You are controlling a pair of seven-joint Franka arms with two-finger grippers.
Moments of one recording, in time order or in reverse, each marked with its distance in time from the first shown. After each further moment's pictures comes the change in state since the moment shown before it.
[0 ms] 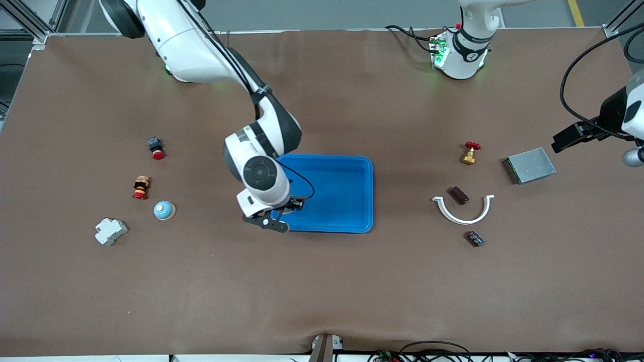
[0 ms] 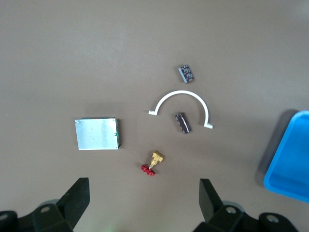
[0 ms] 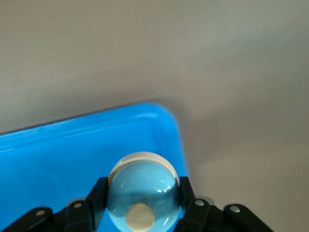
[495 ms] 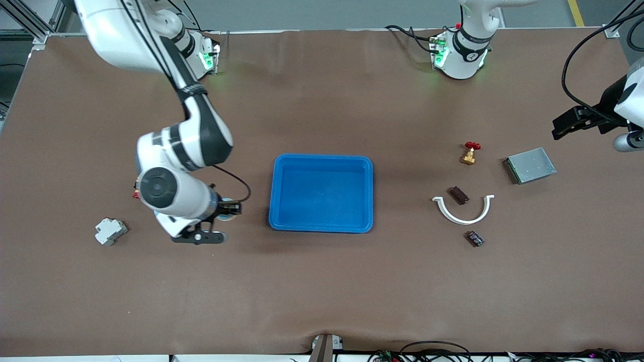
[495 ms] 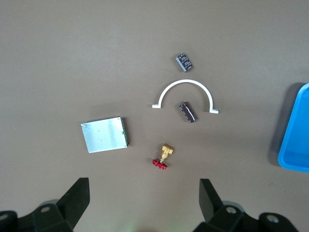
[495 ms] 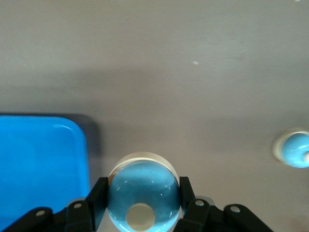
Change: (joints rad) left arm -0.077 -0.029 0.090 -0.040 0.000 -0.005 0.128; right arm -0.215 -0.196 -0.002 -0.137 0.000 -0.101 -0.455
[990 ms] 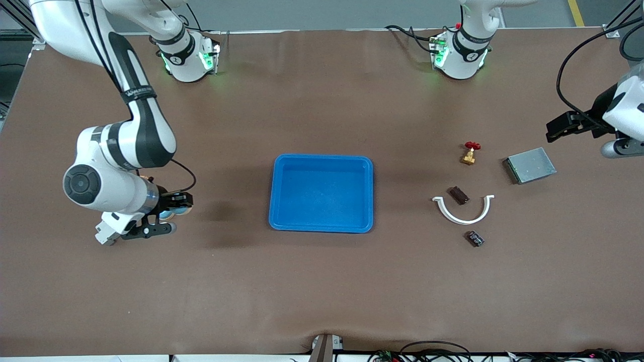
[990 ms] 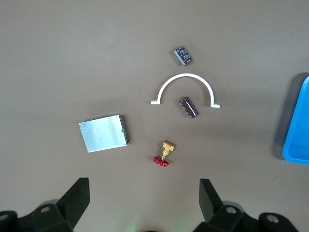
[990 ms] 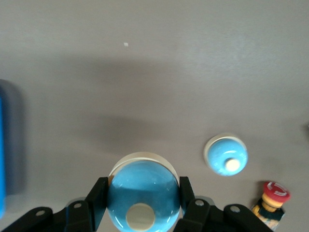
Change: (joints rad) left arm -0.003 0.032 0.001 -0.007 0.000 0.001 0.030; right arm -0.180 -0.116 0.000 -0.271 0.000 0.153 -0.348
